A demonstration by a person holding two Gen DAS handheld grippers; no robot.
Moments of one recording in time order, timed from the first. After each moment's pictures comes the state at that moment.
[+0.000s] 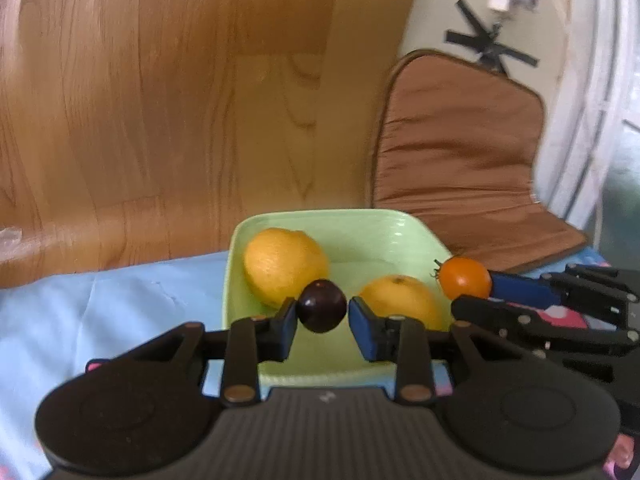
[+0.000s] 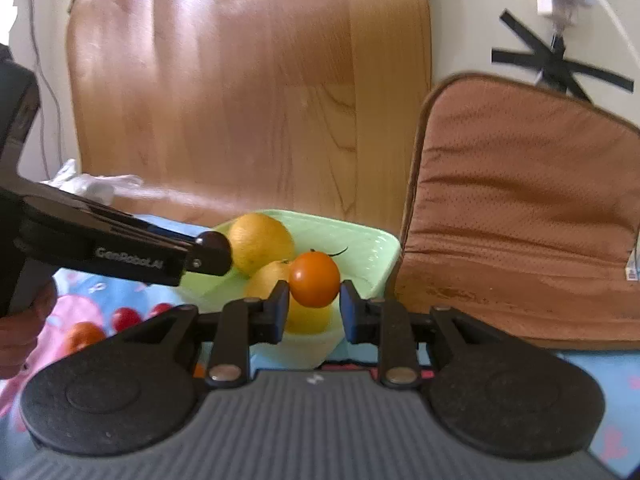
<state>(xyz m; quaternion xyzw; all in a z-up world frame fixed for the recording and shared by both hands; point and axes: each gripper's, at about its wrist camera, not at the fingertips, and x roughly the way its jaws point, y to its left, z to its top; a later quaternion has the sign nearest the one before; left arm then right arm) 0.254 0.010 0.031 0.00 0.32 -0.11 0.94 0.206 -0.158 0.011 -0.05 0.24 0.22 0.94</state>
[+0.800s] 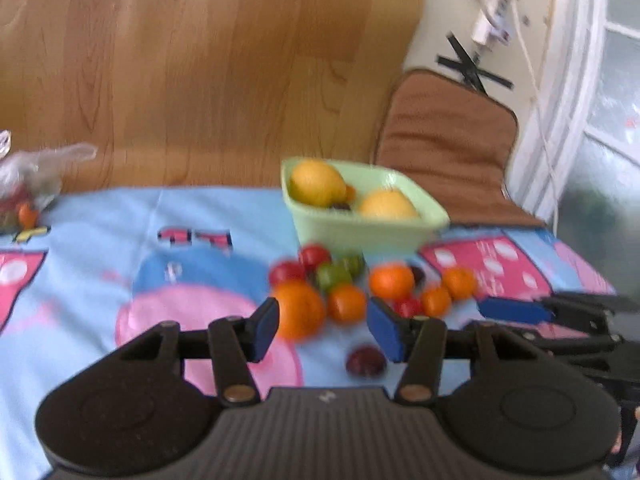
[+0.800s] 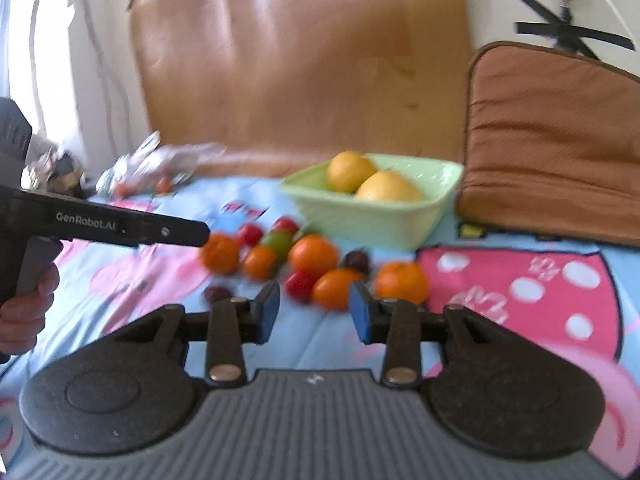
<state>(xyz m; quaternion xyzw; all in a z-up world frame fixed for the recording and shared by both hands) 0.102 0.065 0.015 -0.05 0.30 -0.12 0.94 0.098 -0.156 -0.004 -0.03 0.26 0.29 0.92</state>
